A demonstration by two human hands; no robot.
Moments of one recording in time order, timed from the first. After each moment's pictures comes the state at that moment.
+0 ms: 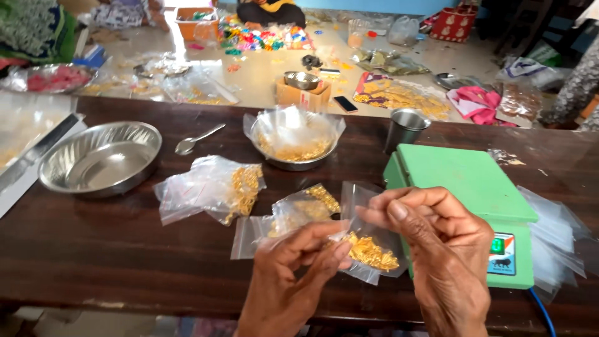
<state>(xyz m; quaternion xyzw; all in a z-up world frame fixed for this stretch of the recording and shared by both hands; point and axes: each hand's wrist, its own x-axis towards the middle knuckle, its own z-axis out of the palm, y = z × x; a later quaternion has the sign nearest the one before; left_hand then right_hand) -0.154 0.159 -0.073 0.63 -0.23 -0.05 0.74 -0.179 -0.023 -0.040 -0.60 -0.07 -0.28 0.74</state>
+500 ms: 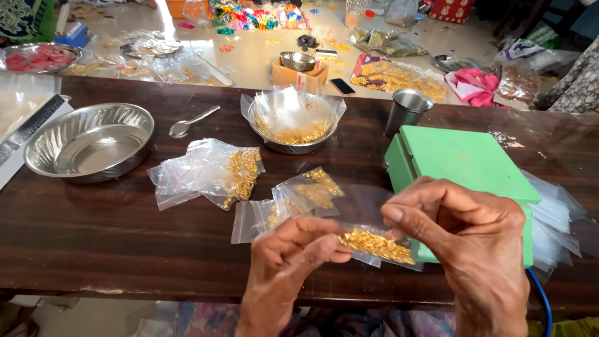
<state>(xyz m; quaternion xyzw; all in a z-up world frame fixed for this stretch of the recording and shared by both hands) -0.148 0.166 -0.101 0.46 -0.17 -0.09 0.87 -0.189 -0.033 -0.026 -0.76 -0.05 -0.25 0.59</state>
